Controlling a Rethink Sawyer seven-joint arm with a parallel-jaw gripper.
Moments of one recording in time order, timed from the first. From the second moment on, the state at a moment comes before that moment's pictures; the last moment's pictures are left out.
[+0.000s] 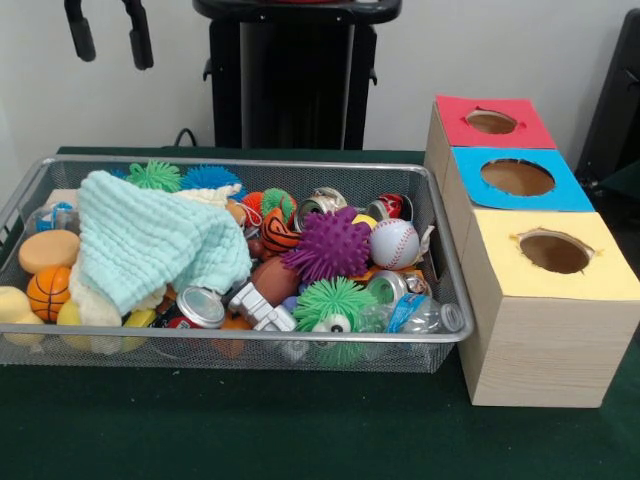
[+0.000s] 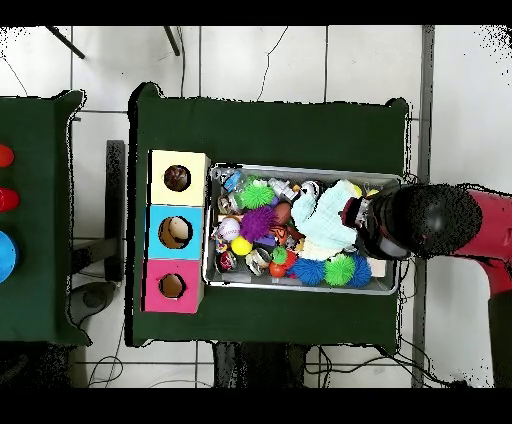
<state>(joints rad) -0.92 -0.91 0.62 1.61 -0.42 1.10 1.88</state>
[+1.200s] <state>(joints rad) -0.70 -0.85 0.54 1.72 -0.46 0.77 1.88</state>
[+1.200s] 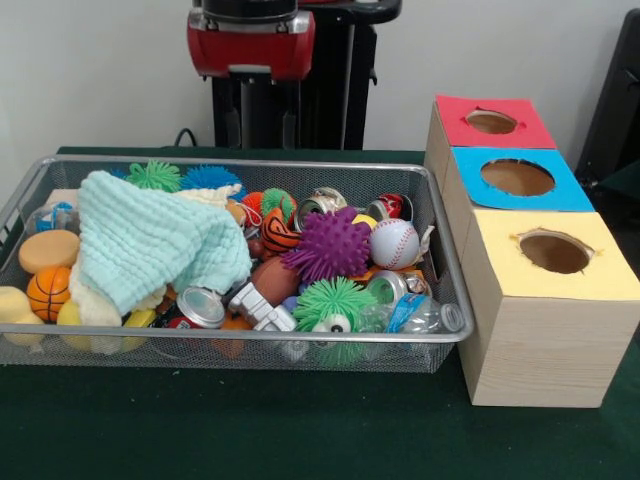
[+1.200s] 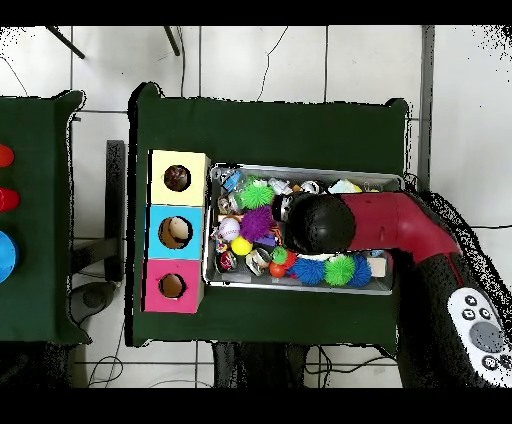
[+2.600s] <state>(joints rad) -0.63 -0.77 0.38 1.72 -0.47 0.73 1.88</state>
